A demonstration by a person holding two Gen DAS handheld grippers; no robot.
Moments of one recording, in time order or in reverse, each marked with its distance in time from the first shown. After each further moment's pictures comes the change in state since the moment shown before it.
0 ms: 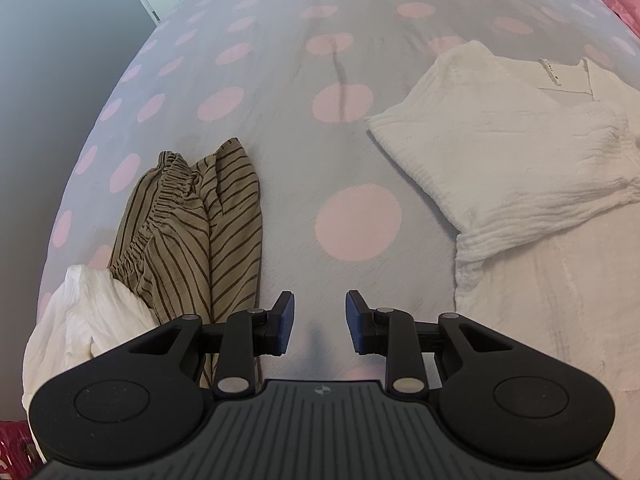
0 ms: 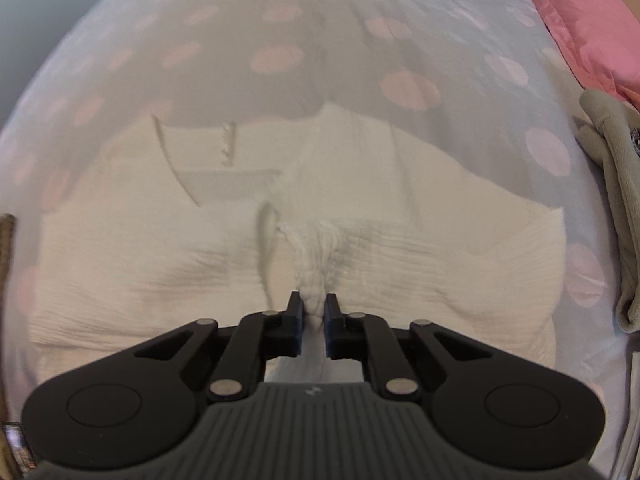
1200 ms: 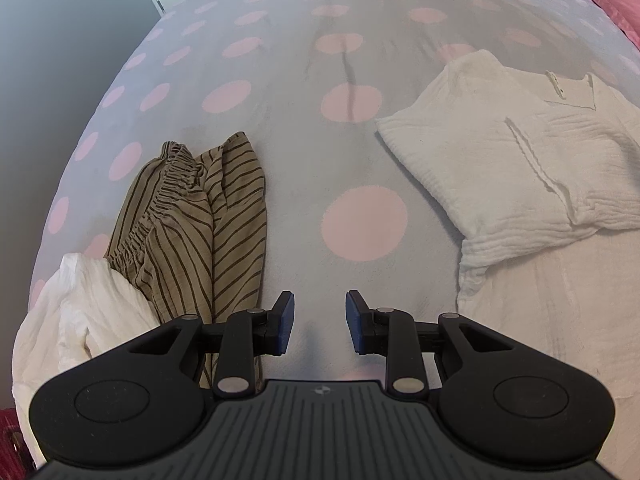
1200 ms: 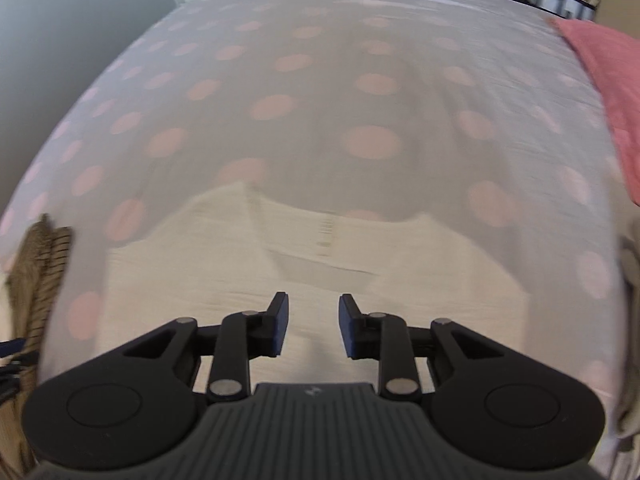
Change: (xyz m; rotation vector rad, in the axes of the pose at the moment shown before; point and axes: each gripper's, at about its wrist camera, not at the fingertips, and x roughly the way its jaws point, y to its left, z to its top) left arm 0.001 0.010 0.002 -0.040 0.003 -0.032; right arm -0.009 0.037 0.064 -0.149 -0.061 0.010
